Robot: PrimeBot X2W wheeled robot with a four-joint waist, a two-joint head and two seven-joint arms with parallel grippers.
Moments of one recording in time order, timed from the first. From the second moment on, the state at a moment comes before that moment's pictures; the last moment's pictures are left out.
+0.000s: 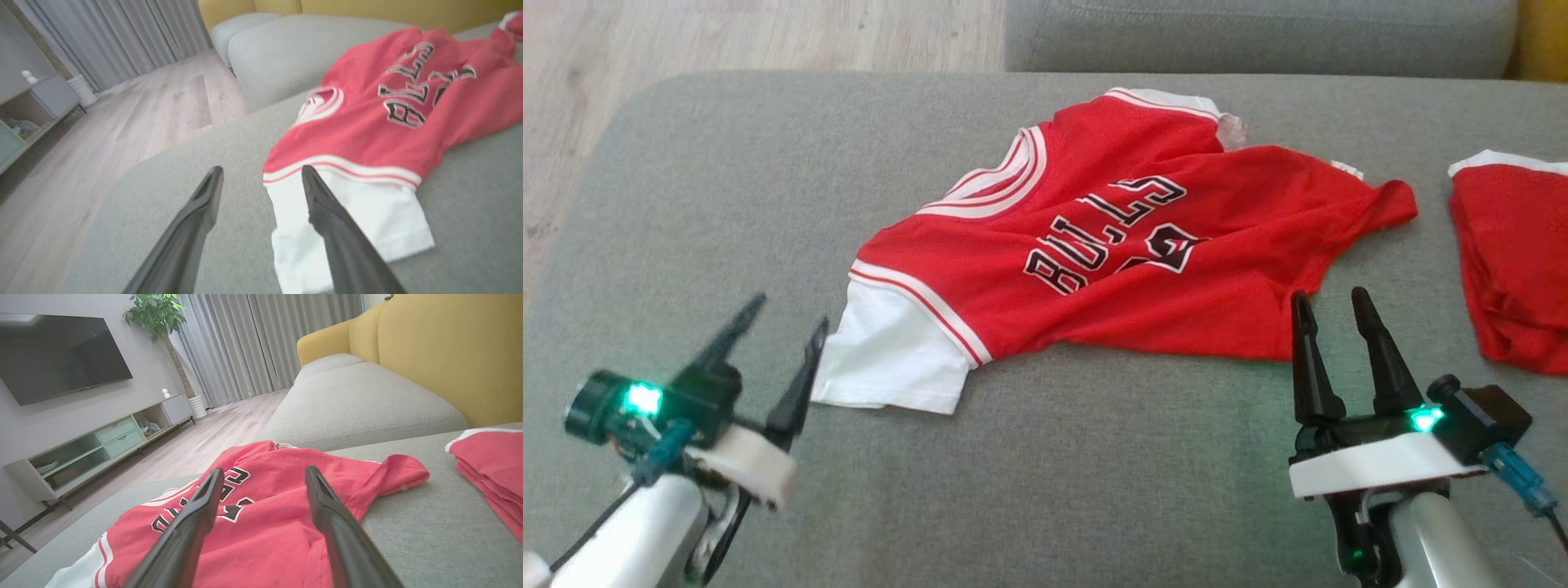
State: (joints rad) left arm -0.33 0.59 -0.66 0.29 -0.44 0.07 -0.15; right arm -0.06 -0.05 0.13 0.18 0.31 0.12 -0.25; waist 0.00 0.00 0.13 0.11
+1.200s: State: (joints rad) left arm -0.30 0.25 -0.35 0.19 -0.48 0.01 -0.15; right arm -0.04 -0.05 0.12 0.10 0.30 0.12 -0.25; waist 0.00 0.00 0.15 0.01
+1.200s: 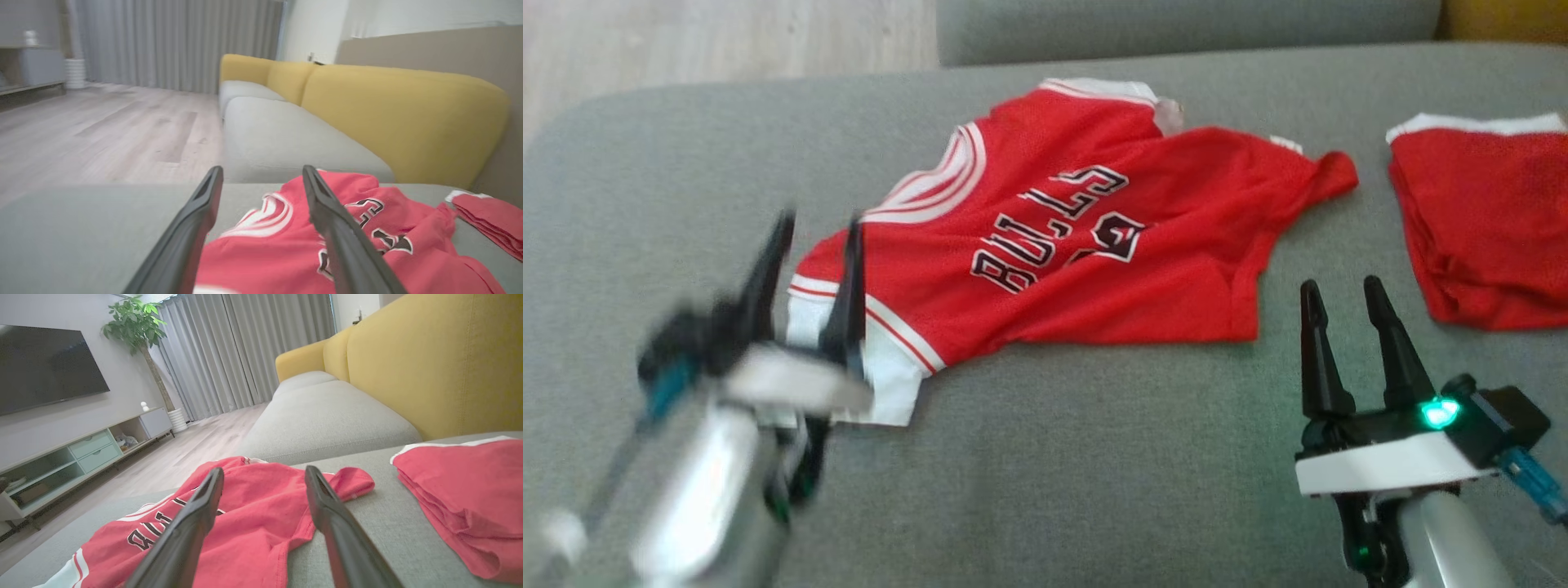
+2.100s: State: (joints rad) left arm -1.11 0.55 -0.96 0.47 -0.86 -0.13 0.54; right arm -0.18 -0.05 0.20 0.07 0.37 0.12 -0.25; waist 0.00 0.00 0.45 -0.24
